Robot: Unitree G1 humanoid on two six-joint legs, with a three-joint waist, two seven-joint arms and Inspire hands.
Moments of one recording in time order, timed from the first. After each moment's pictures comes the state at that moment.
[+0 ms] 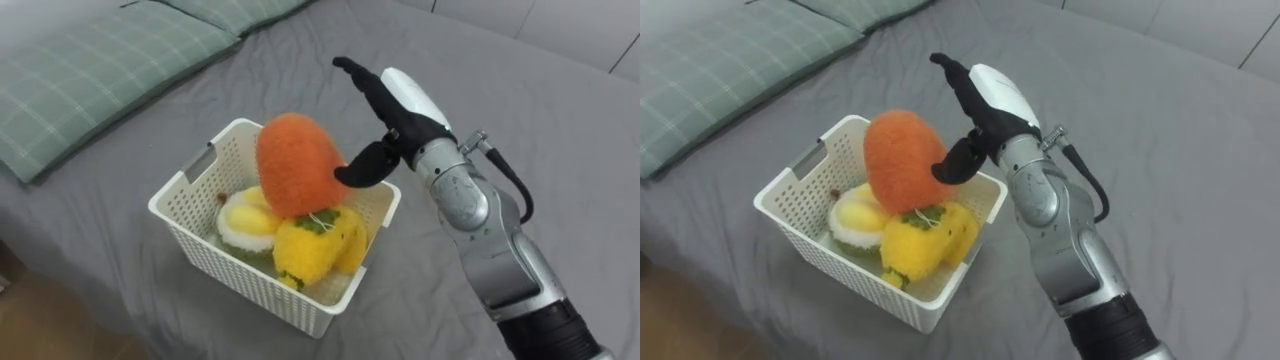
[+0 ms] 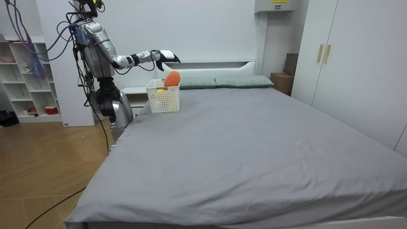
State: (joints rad) left arm 0.18 0.18 0.05 0.94 0.45 0.20 0.07; right arm -0.35 -0.24 0.30 0.03 -0.54 0.22 0.16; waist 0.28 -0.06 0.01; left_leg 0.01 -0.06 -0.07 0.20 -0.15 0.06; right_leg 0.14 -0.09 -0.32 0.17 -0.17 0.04
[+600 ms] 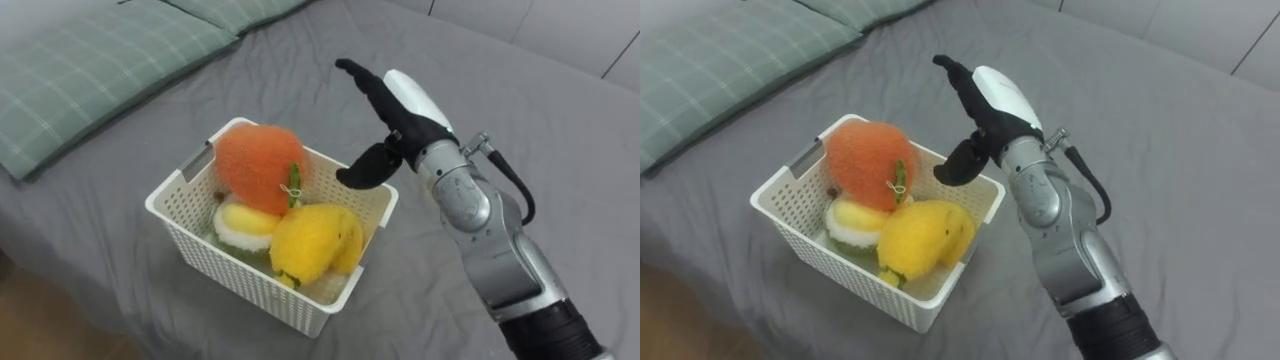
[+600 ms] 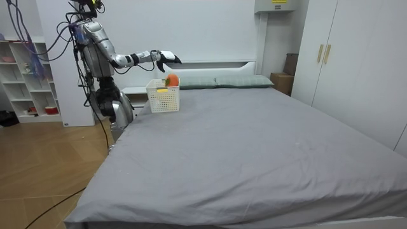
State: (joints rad) left arm 0.17 0.18 0.07 0.87 0.47 0.20 0.07; right arm -0.34 -0.27 0.27 0.07 -0.54 0.22 0.15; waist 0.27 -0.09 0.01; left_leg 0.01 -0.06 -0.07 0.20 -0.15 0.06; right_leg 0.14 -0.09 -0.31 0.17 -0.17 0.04
